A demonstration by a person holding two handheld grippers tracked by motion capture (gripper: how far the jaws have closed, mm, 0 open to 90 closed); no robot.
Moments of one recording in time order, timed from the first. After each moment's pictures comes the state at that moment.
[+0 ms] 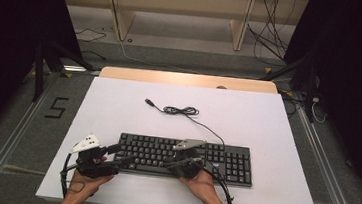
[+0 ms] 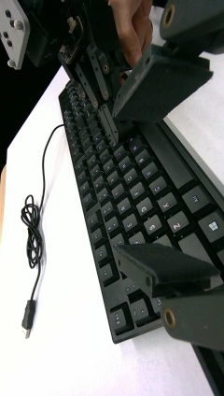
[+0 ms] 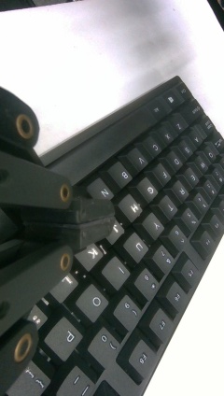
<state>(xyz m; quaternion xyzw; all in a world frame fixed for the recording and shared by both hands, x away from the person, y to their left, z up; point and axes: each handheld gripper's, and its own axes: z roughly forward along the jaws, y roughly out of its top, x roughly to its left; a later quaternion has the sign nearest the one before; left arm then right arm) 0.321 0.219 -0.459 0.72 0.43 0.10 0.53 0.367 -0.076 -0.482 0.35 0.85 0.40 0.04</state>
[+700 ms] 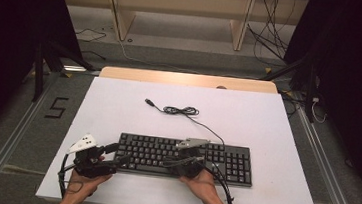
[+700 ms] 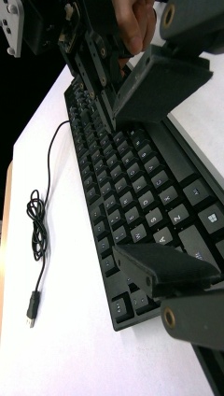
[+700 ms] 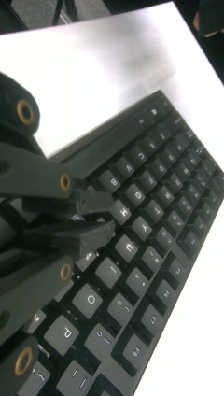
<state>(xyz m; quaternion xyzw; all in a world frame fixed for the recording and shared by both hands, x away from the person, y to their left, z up) 0.320 0.225 -0.459 0.71 0.44 0.11 0.54 0.366 -0.081 -0.476 0.36 0.83 0.42 0.03</state>
